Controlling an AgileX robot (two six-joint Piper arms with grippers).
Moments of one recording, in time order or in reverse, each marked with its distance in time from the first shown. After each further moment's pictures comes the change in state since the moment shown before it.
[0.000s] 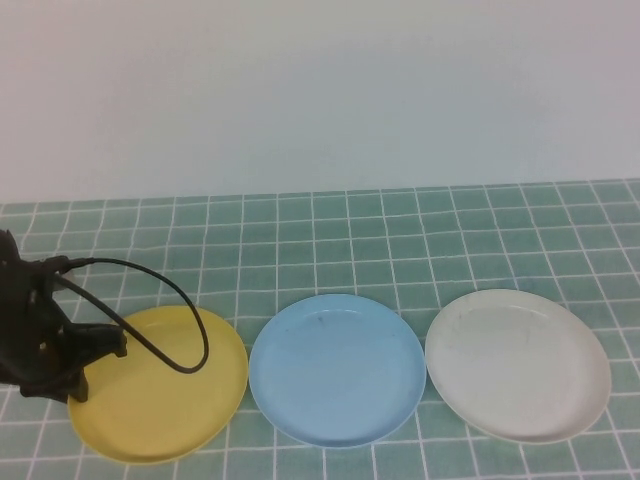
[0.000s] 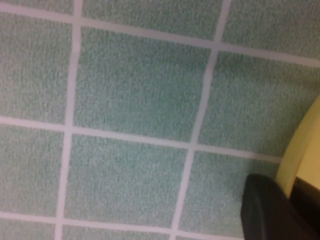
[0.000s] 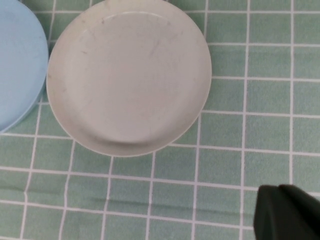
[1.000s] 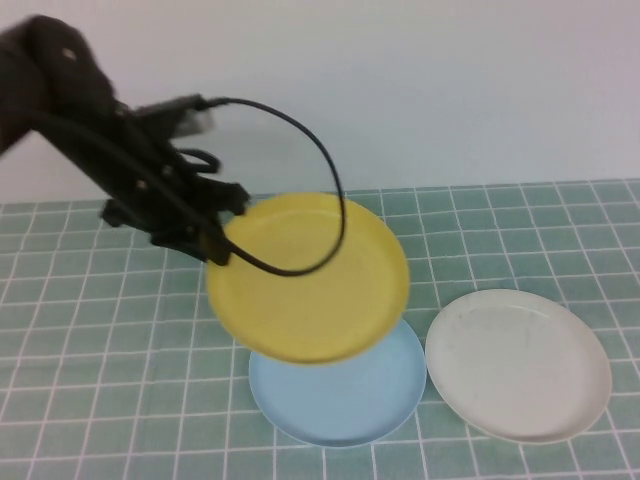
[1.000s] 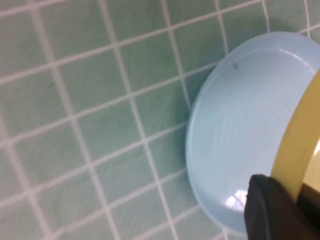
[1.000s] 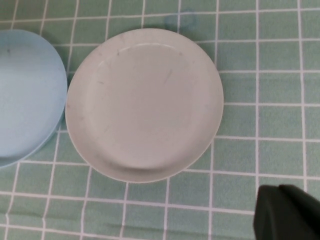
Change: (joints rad) right arm 0.000 0.000 0.000 0.056 -0.056 -0.002; left arm -0.204 0.068 -0.632 -0.346 0.517 0.308
